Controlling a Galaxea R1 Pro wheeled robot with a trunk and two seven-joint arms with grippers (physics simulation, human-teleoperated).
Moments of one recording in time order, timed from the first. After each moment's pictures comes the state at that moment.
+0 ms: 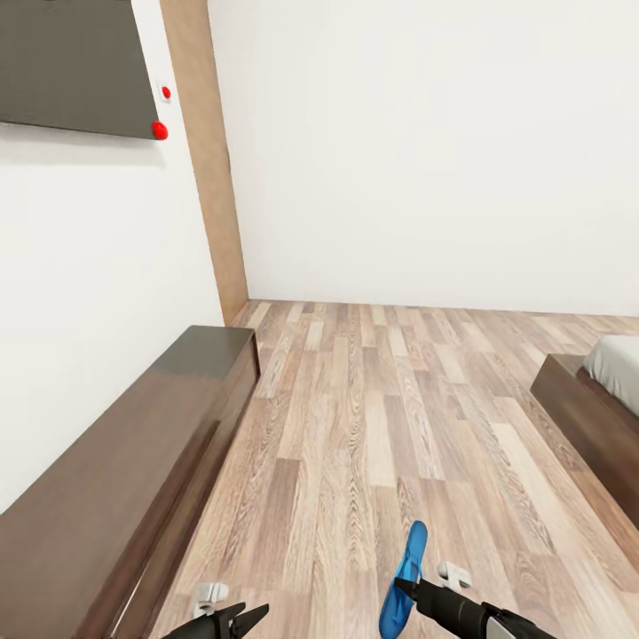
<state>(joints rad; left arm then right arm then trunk) -0.20 0.09 0.05 -0.65 0.29 0.21 -0.94 -0.56 -0.12 0.00 -0.03 -0.38 0.06 0.67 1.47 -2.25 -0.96</state>
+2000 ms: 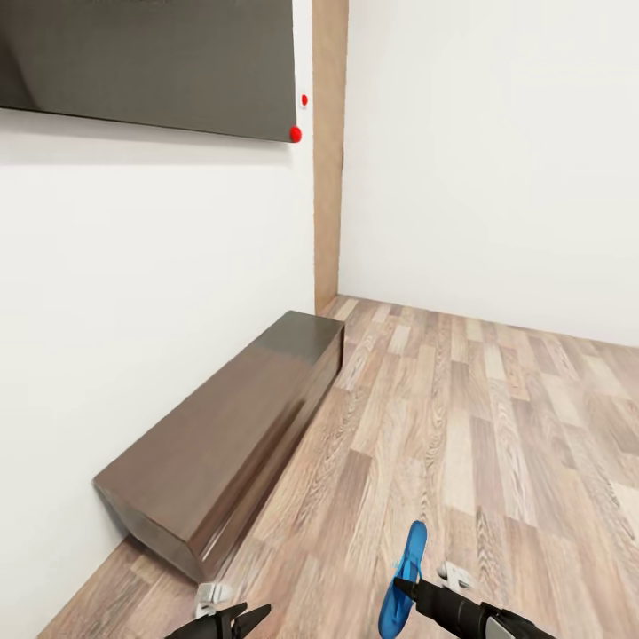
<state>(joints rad) -0.20 0.08 0.05 -0.64 0.29 0.21 -0.94 -0.56 -0.12 0.00 -0.03 -0.38 0.06 0.67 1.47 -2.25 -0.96</state>
